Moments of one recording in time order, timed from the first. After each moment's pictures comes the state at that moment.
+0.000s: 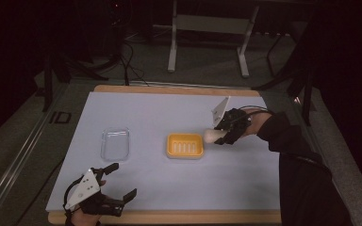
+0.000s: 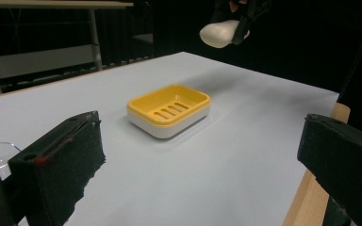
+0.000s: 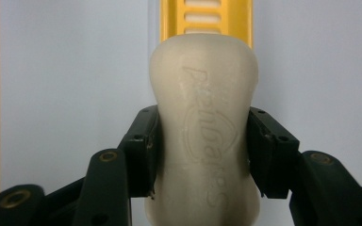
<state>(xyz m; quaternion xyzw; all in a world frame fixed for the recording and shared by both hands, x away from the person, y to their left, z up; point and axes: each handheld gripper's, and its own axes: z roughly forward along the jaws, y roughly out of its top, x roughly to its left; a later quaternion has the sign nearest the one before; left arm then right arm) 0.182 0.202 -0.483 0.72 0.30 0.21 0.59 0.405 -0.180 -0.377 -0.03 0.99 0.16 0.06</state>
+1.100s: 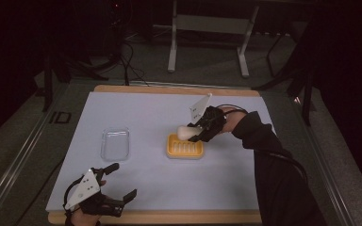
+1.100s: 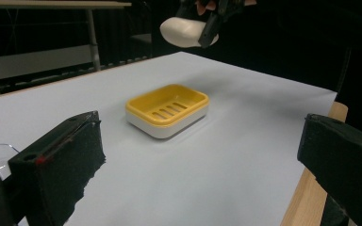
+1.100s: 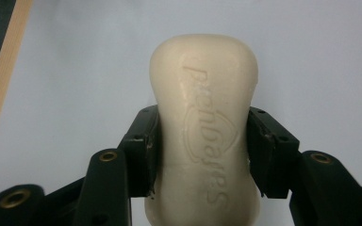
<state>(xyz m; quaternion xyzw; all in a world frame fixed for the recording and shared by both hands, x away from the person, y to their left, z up) 0.182 0.203 -0.482 0.72 0.29 0.21 0.59 0.410 -0.124 -0.386 -0.08 0.96 0.26 0.05</state>
